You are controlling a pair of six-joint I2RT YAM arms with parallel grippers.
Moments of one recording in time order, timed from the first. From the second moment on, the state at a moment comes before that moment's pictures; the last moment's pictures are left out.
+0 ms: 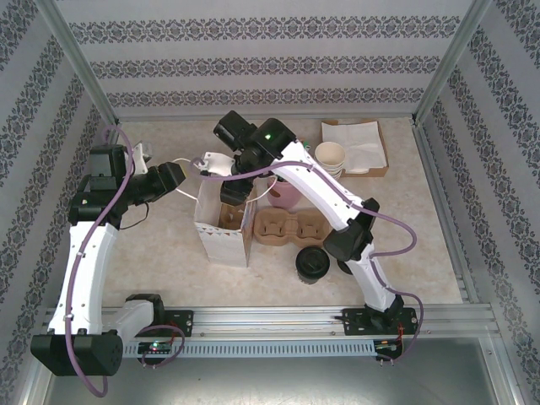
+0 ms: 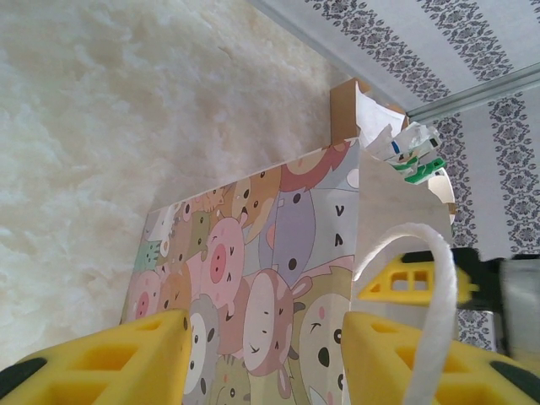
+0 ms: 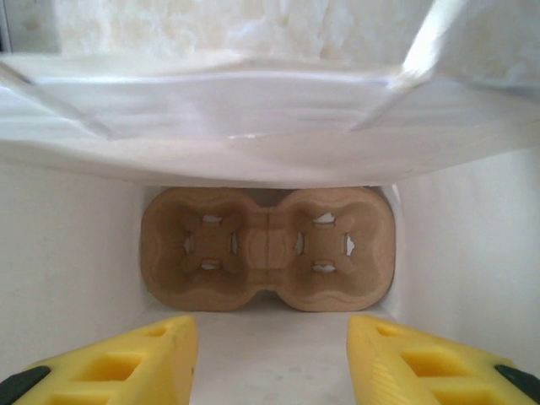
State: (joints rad) left arm 0.07 1.03 1.19 -0.86 0.55 -0.53; right arm 0.87 2.20 2.59 -1.52 -0.25 -0.47
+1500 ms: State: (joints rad) left arm -0.09 0.79 1.01 -0.78 0.52 -0.78; right arm 0.75 1.01 1.25 -1.22 0.15 0.42
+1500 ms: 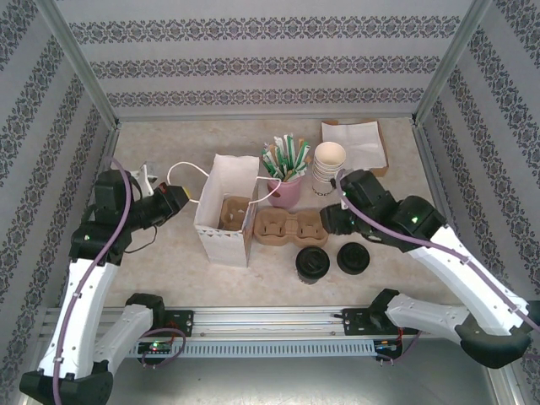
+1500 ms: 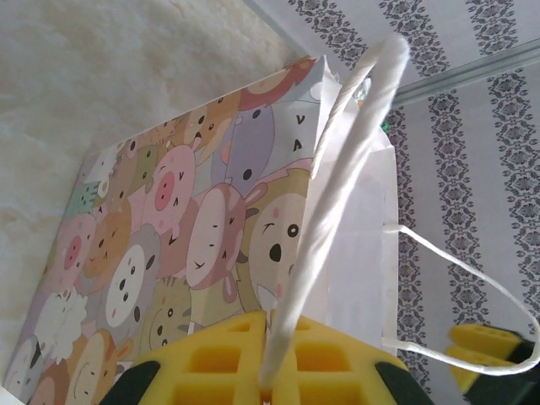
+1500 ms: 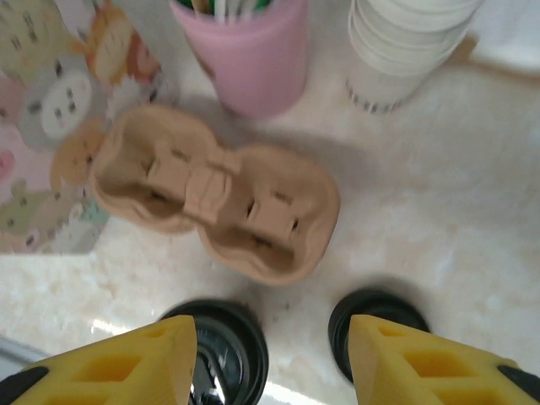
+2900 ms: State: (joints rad) left arm -0.24 0.62 0.99 -0.77 0.14 -0.98; right arm 1.01 1.17 1.00 -1.13 0.13 0.62
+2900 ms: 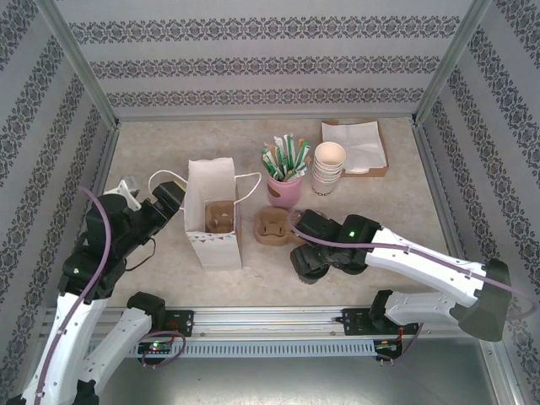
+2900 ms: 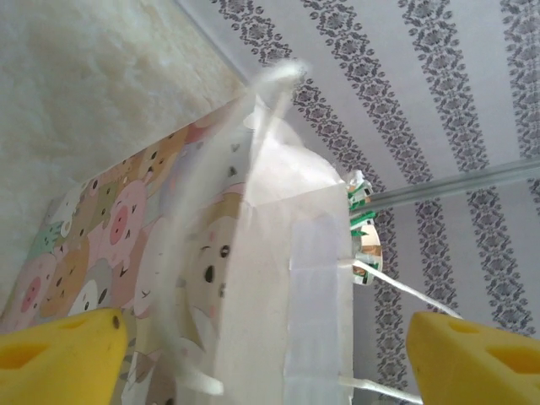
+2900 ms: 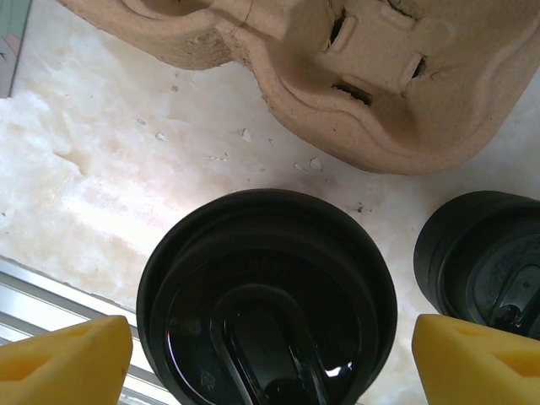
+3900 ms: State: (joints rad) left arm -0.04 0.77 1.22 -0.94 -0.22 -0.79; right arm 1.06 1.22 0.97 -1.09 0.15 0.66
